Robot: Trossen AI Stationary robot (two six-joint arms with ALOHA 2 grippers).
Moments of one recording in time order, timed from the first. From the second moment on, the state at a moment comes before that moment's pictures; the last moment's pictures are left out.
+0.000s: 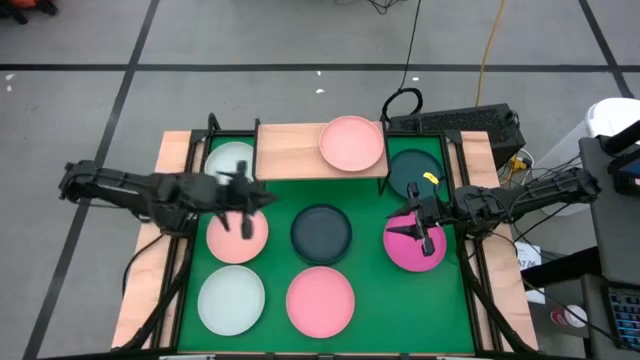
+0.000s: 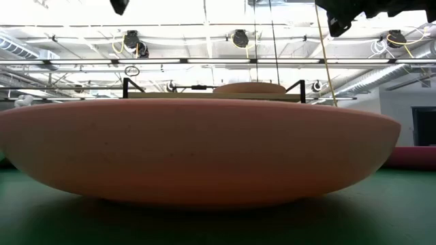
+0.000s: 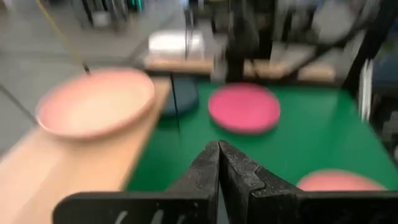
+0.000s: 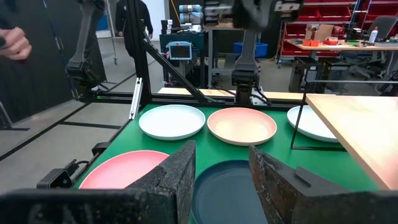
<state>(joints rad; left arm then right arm) -0.18 0.98 0.92 -0.29 -0.32 -0.10 0.21 0.67 0.44 0.12 0.05 0.04</state>
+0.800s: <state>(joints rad) -0.32 1.51 1.20 -0.60 -0.31 -0.07 0.21 0.67 0.44 0.13 0.05 -0.02</state>
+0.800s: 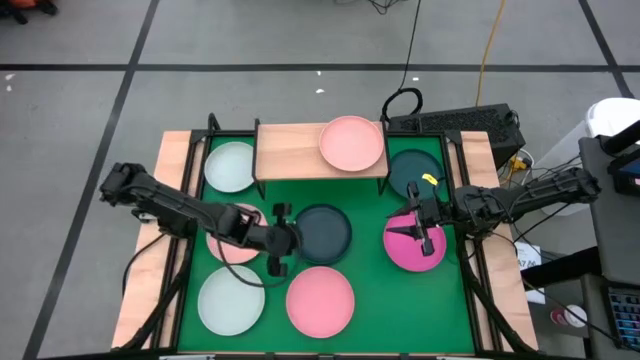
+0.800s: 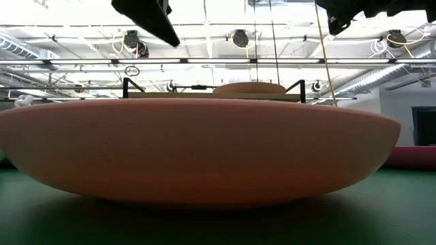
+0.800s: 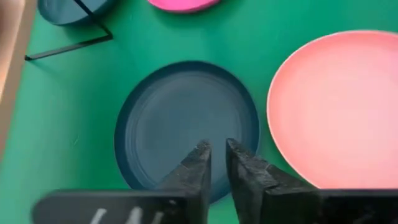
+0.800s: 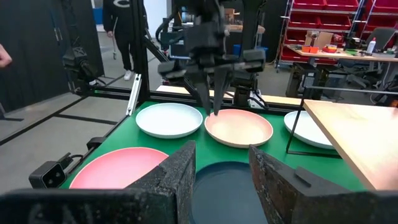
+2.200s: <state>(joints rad) -0.34 1.87 1.20 -0.68 -0.32 0.23 0.21 0.67 0.44 0.13 0.06 -0.01</state>
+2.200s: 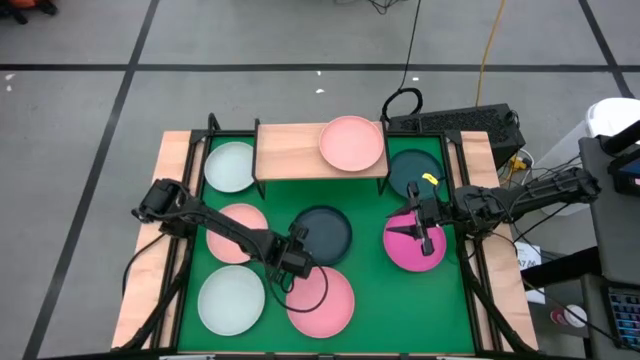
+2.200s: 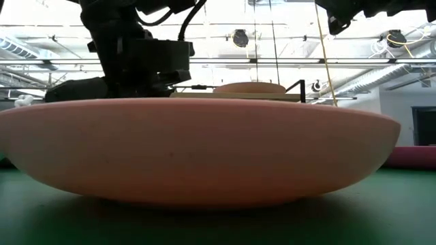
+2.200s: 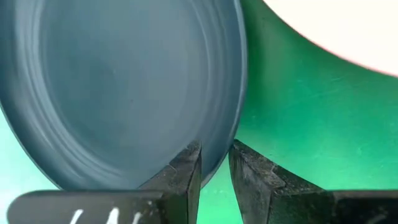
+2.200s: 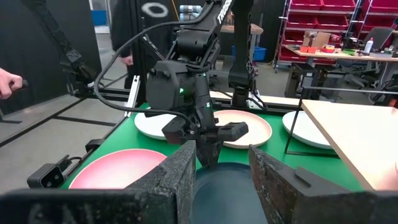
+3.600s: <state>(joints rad) -0.24 1.77 1.61 -0.86 -0.56 0.57 0.21 0.48 0.44 0.13 0.05 -0.04</state>
